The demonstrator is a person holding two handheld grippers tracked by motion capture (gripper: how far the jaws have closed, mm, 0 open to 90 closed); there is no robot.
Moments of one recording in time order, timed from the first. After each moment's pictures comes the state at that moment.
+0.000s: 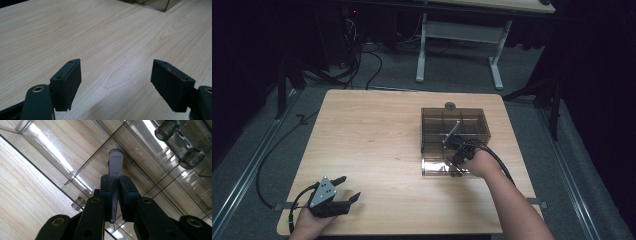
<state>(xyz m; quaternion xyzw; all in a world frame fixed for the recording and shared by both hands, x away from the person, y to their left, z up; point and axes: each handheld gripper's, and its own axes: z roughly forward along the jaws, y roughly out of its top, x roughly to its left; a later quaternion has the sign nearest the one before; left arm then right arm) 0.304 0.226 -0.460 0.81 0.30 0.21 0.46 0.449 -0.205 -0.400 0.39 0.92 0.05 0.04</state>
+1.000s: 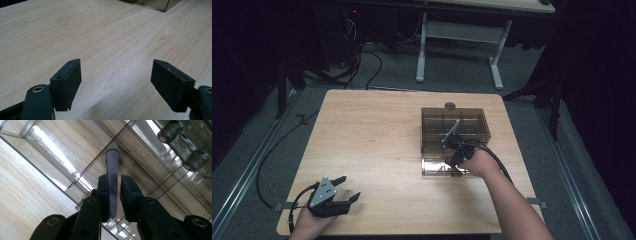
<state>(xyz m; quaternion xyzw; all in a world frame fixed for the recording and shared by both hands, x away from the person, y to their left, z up) 0.305 0.226 -0.460 0.81 0.30 0.21 0.46 0.449 -0.204 -0.398 0.41 0.91 0.05 0.03</state>
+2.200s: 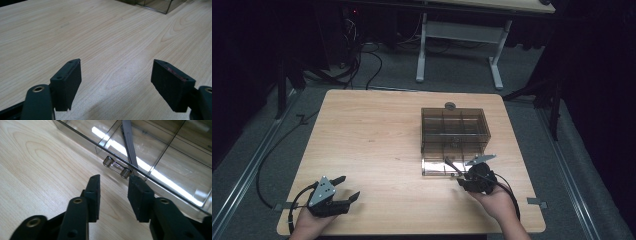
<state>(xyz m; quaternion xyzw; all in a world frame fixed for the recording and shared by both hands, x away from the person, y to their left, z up) 0.305 0.227 -0.460 0.80 0.31 0.21 0.47 0.337 -0.252 -0.411 0.46 0.84 0.26 0.12</state>
